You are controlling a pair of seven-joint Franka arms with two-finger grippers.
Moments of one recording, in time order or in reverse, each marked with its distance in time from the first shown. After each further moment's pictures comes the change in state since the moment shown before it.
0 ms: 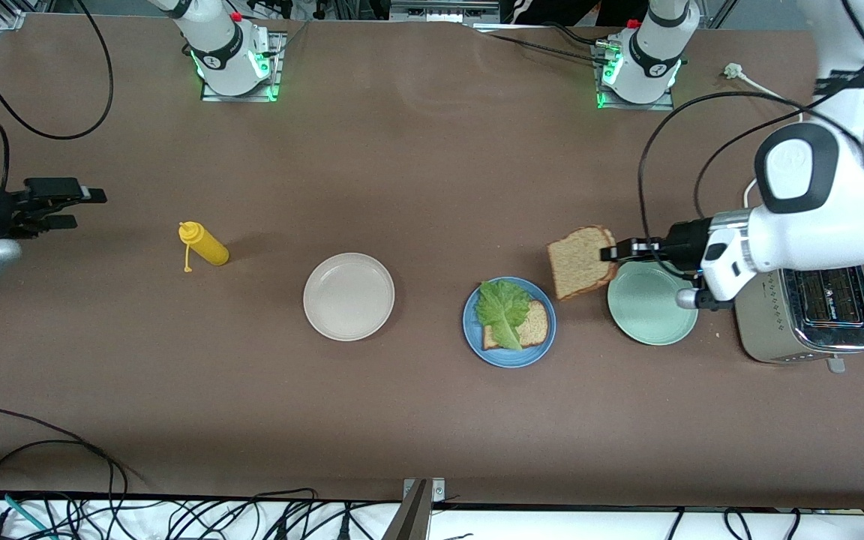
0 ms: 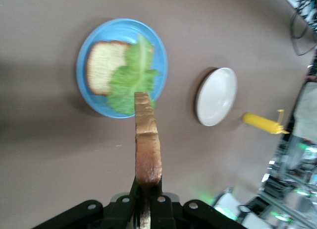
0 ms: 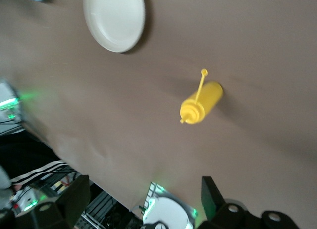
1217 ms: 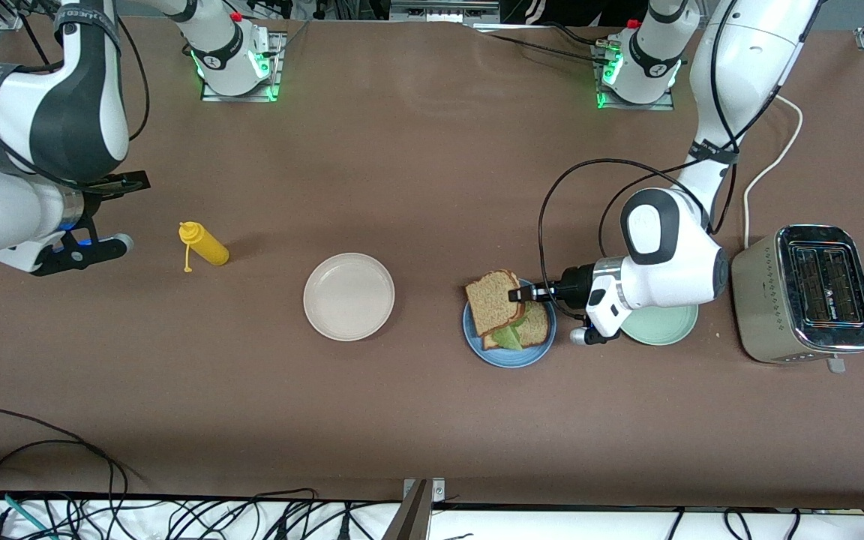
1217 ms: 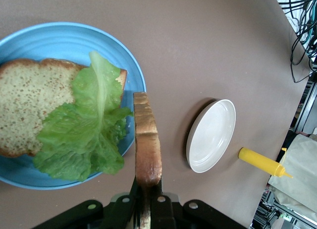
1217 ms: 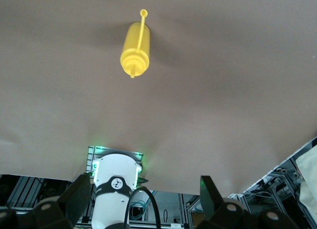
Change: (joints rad) left arm -0.210 0.278 -0.002 0.077 -0.183 0.344 0.023; right arm 0.302 -0.025 0.001 -0.034 -0.502 -0.004 0.262
